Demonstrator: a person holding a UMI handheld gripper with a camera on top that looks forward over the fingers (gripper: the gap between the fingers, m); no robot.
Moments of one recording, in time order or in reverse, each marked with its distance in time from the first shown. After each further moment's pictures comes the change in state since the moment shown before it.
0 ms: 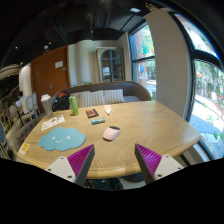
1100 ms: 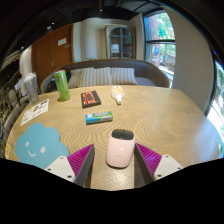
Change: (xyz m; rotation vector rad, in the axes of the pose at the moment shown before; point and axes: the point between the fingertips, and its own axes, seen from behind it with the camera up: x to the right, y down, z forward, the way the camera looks) arm -0.041 0.020 0.264 -0.226 -0.043 -0.089
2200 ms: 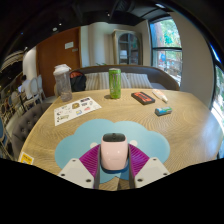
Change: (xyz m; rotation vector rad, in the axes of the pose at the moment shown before) arm -0.262 0.028 -0.042 0.072 -0.006 0.016
